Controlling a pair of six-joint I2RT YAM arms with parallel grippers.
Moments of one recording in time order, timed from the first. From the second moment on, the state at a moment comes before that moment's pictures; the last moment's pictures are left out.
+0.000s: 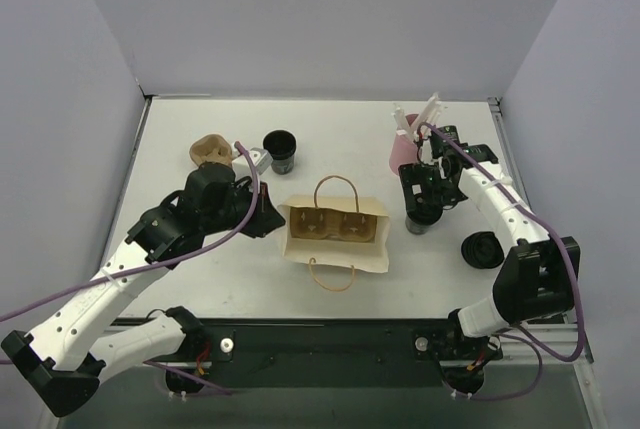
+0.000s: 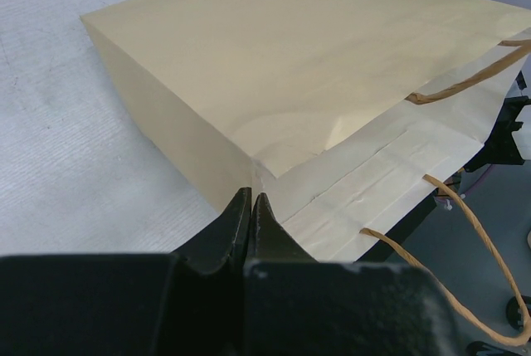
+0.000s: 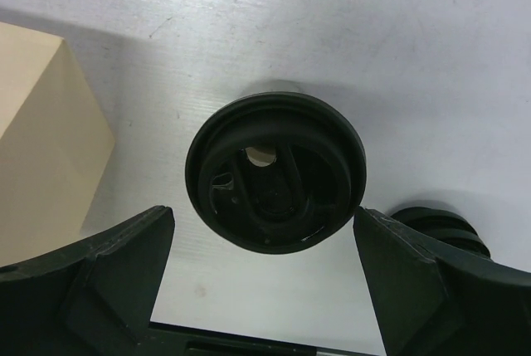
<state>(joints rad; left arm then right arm) -0.70 0.97 1.09 -0.69 0.17 -0.44 0.18 1.46 1.18 -0.90 0.00 -0.02</state>
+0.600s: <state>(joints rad) -0.70 0.97 1.09 -0.69 0.17 -0.44 0.20 1.54 1.21 -0.91 0.08 -0.03</state>
